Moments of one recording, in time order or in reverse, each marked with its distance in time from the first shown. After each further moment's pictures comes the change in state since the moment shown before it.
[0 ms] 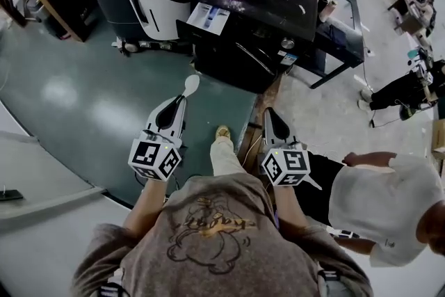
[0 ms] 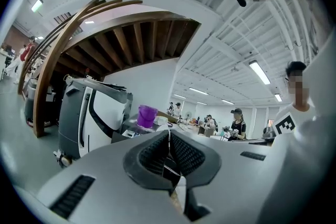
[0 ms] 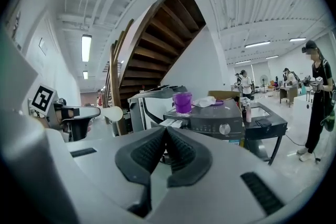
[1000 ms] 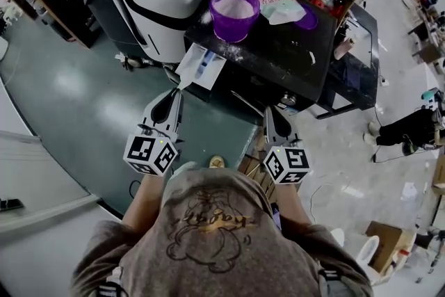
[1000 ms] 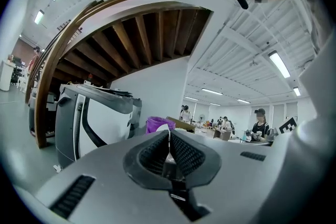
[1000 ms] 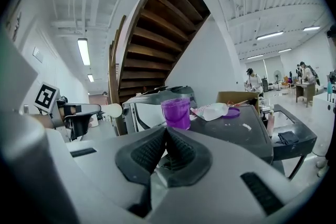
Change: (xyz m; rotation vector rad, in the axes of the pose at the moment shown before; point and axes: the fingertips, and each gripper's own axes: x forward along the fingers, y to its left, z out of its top) left arm 0.233 0.074 0.070 0.026 -0.038 0.140; right arm 0.229 -0.123 0.094 -0.003 0.012 0.126
